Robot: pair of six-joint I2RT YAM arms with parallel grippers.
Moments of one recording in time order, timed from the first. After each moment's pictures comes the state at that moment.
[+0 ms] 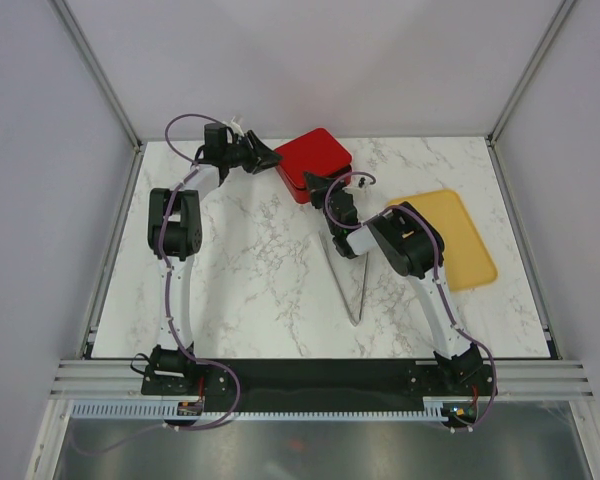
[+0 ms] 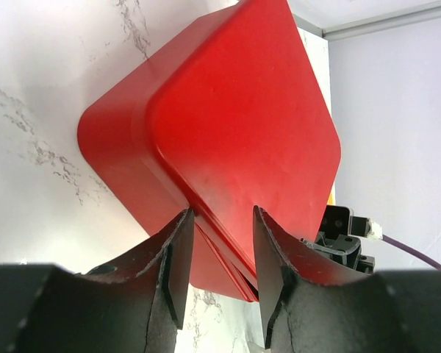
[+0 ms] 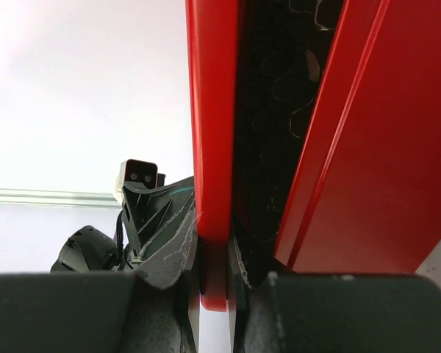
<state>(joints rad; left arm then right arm) -0.10 2.48 1.94 0.08 0.76 -0.76 0.56 2.43 1.30 1.16 0.32 1.45</state>
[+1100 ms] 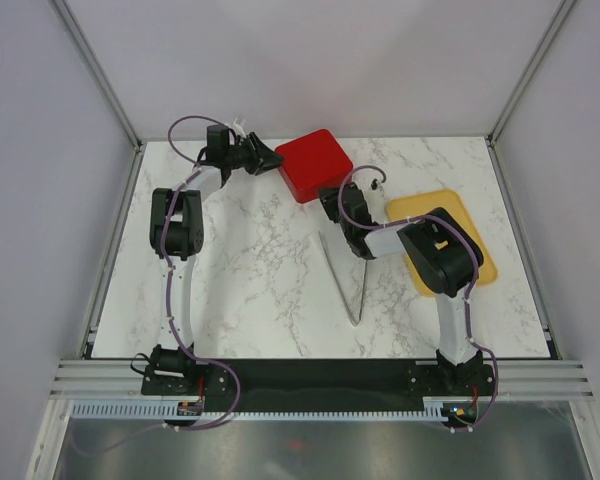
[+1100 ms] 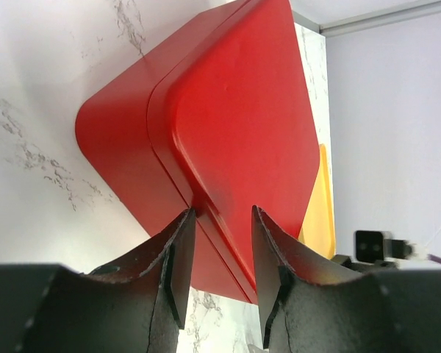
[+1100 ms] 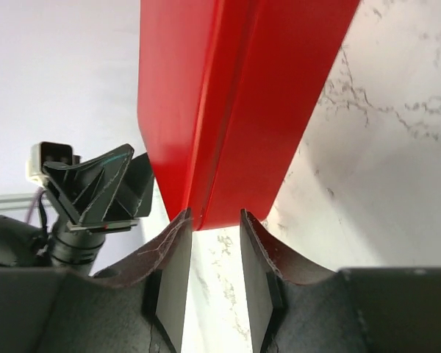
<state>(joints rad) -0.11 2.50 1.94 0.10 0.77 -0.78 0.56 2.11 1.04 0.79 0.35 1.39</state>
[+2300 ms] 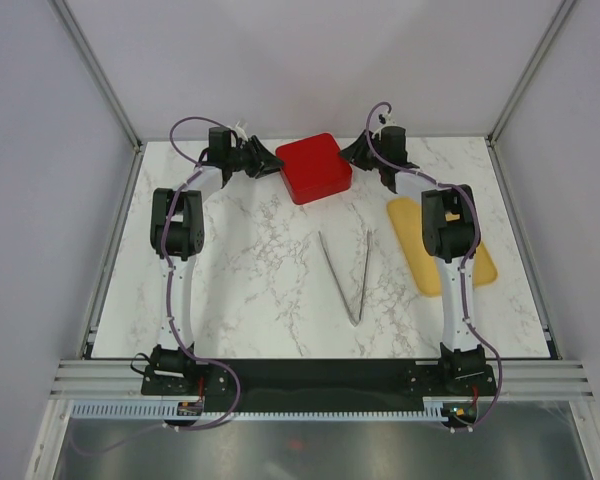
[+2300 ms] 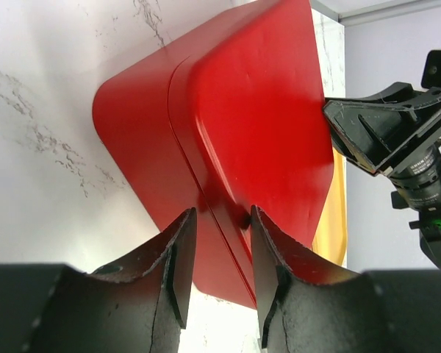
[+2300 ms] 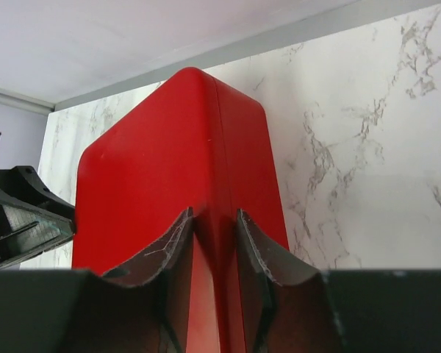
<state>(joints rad) -0.11 2.50 1.94 0.04 0.75 -0.73 0.20 2.46 1.84 0.26 -0.36 0.66</state>
